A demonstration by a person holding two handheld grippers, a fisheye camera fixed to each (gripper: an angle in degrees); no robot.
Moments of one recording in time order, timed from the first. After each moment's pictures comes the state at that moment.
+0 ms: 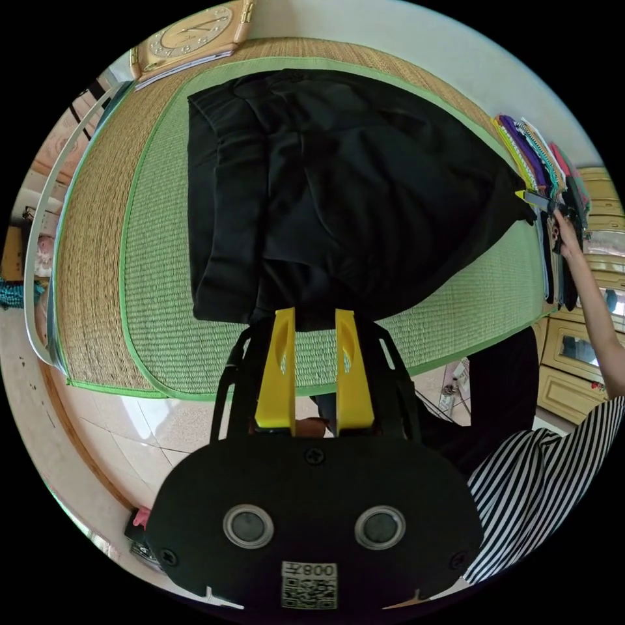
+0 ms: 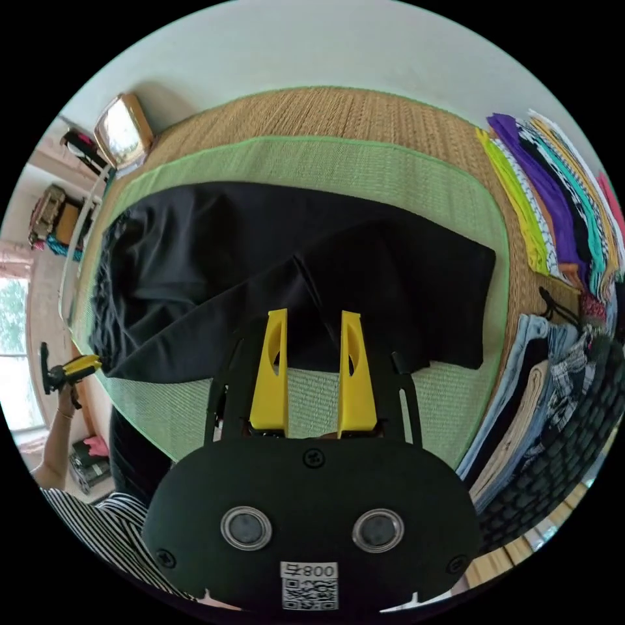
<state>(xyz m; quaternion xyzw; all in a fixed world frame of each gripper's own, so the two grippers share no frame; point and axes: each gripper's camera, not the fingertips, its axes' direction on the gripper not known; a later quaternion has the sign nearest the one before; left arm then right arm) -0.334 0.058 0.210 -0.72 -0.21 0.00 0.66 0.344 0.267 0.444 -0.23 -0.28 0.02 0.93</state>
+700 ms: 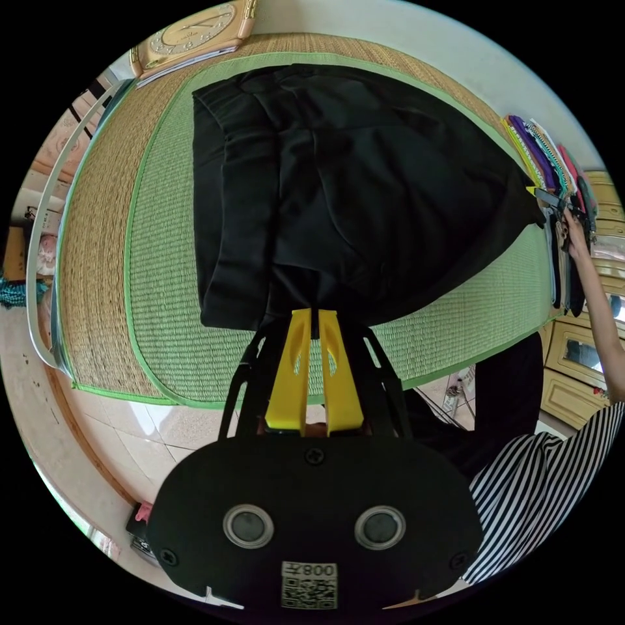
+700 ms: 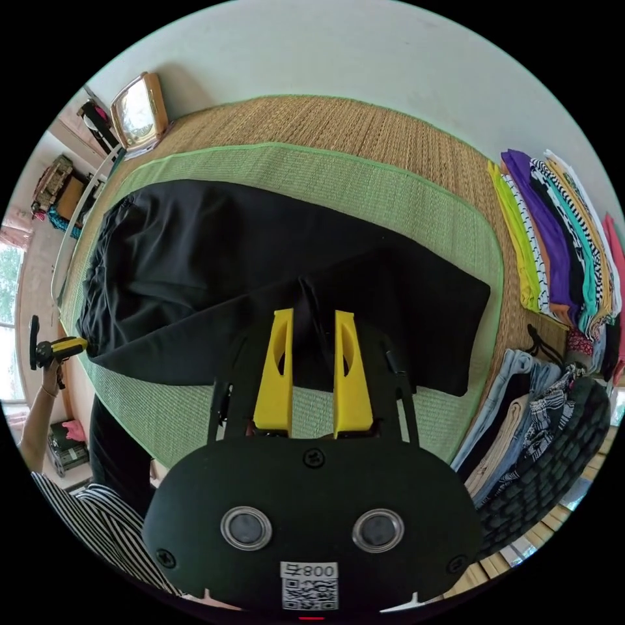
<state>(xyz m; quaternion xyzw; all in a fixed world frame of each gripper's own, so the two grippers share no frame) -0.350 0.068 0.283 -0.73 -0.22 0.00 0.65 0.338 0.252 0.423 -0.18 -0.28 0.01 0.94</state>
